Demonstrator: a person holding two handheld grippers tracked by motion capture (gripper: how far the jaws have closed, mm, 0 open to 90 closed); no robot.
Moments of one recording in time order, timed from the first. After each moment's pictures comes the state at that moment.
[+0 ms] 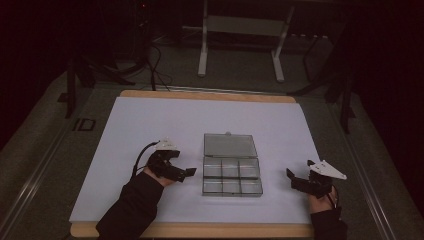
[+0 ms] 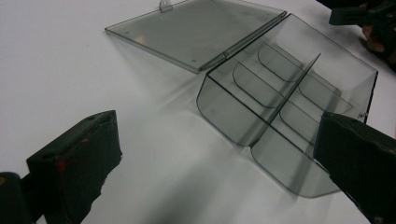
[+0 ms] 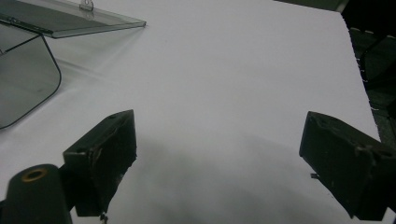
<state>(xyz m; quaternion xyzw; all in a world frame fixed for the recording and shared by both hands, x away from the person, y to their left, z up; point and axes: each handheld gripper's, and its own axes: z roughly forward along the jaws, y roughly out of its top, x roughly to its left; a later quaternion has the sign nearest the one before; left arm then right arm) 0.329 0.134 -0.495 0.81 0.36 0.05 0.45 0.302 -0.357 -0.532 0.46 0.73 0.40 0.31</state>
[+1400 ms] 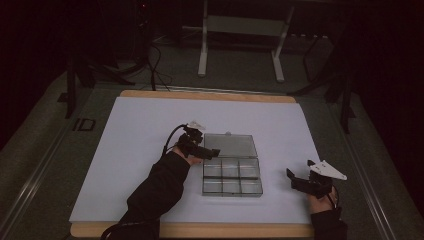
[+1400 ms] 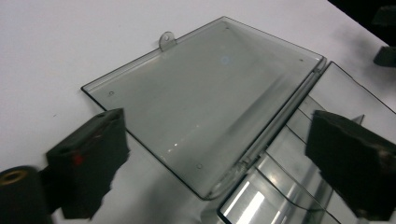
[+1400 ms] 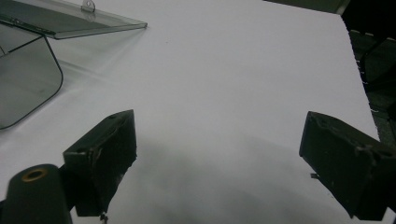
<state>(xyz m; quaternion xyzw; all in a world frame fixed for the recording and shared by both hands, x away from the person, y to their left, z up) 0.398 0.065 -0.494 0.81 0.40 0.03 0.42 0.301 -0.357 -0.532 0.46 0.73 0.40 0.31</state>
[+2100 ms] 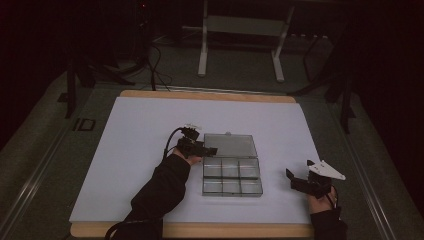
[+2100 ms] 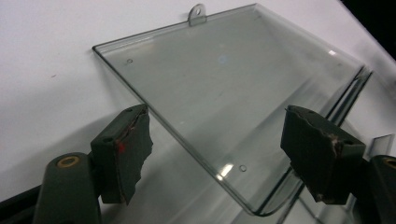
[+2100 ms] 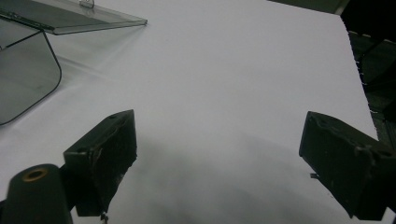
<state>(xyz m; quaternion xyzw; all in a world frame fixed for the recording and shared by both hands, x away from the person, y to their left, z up) 0.412 0.069 -0.525 0.78 0.46 -0.02 0.43 0.301 -0.355 -0.533 0.45 0.74 0.39 0.31</state>
